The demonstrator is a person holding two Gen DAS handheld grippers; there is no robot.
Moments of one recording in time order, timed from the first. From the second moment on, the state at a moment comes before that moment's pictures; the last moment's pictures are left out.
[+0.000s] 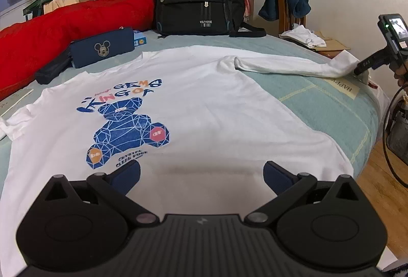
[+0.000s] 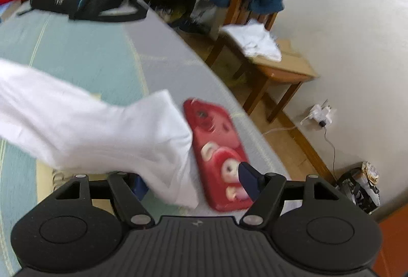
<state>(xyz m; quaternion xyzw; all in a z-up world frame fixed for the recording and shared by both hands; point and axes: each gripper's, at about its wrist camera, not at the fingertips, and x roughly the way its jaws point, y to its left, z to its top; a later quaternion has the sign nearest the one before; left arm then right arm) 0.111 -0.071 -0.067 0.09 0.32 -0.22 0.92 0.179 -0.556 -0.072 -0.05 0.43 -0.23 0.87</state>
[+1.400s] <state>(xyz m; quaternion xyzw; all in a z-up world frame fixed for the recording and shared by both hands) 0.150 -0.025 -0.071 0.04 0.34 -0.18 0.92 0.394 -0.296 -0.083 -0.09 0.39 0.22 0.89</state>
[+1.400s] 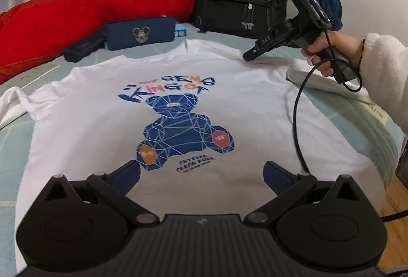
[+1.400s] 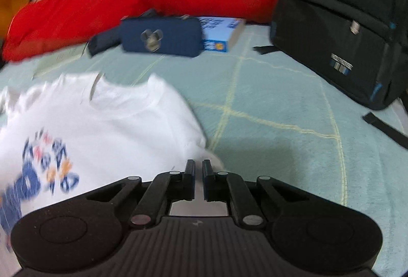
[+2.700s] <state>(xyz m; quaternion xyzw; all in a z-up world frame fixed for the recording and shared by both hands) 0.157 -0.019 -0.077 0.04 0.35 -0.17 0.92 0.415 -0.276 -0.089 -0.14 0.35 0.22 0.90</state>
